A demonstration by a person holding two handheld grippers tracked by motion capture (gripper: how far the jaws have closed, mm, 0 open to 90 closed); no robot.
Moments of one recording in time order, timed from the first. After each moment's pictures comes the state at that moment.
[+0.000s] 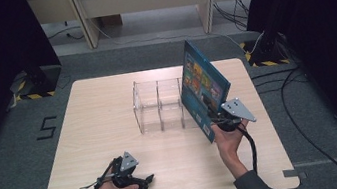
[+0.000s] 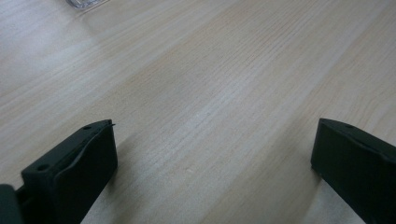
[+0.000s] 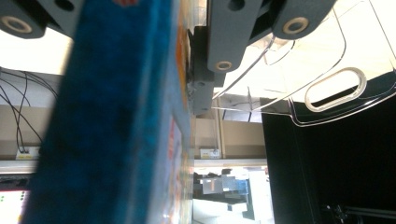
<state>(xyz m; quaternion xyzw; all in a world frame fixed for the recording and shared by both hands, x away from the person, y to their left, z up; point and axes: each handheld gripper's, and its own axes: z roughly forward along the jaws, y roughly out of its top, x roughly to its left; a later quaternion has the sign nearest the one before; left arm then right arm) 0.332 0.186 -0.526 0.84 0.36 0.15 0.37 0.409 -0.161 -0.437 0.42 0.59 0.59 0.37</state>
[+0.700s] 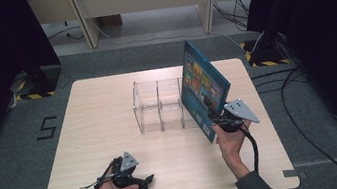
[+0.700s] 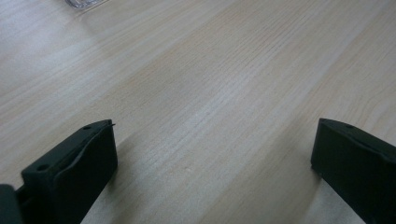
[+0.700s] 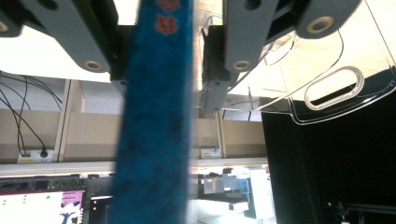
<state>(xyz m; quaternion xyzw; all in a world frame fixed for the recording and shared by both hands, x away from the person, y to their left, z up) 0.332 0.186 -0.526 0.84 0.36 0.15 0.37 0.404 -0.167 -0.436 0.42 0.58 0.59 0.36</state>
